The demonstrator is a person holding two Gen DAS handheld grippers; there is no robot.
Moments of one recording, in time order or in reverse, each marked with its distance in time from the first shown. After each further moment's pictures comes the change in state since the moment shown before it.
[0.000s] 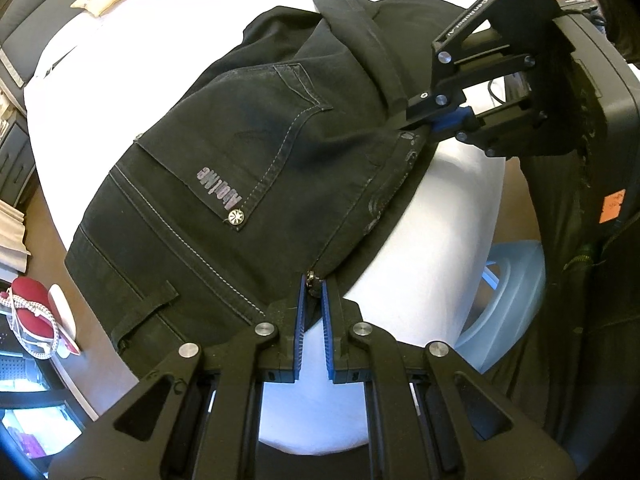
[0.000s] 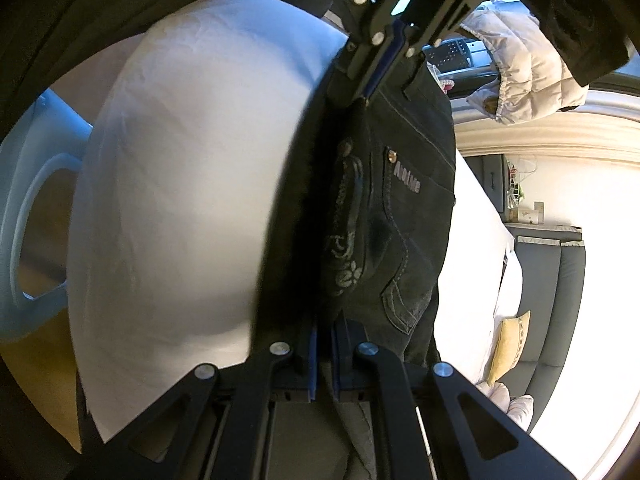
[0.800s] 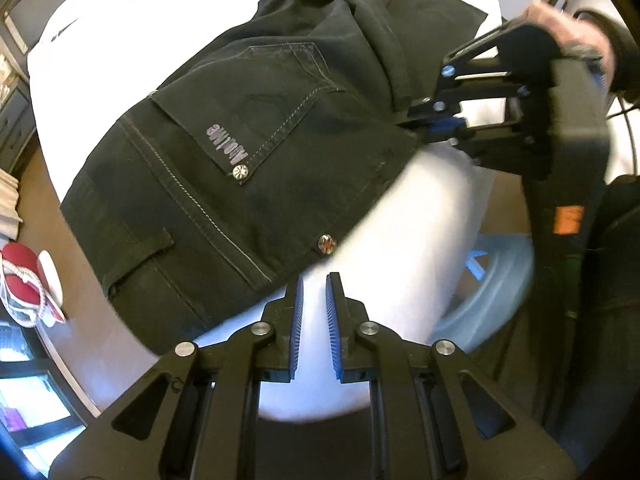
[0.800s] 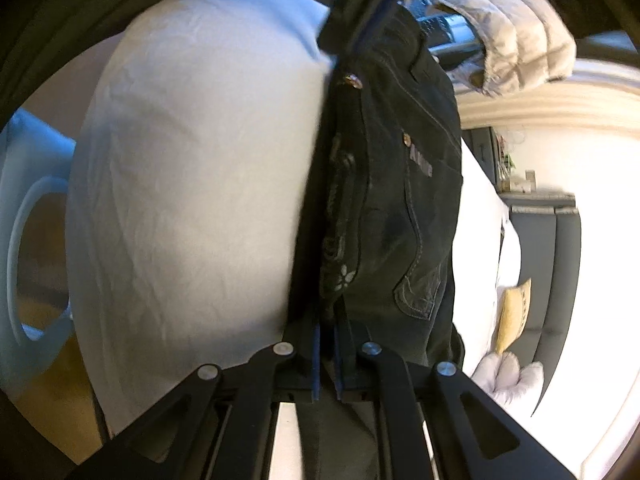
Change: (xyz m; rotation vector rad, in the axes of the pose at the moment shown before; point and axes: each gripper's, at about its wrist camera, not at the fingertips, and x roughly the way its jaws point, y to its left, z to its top) left arm -0.005 0.005 -0.021 -0.091 0.051 -0.044; right arm 0.026 0.014 0.022 0.130 0.068 -0.036
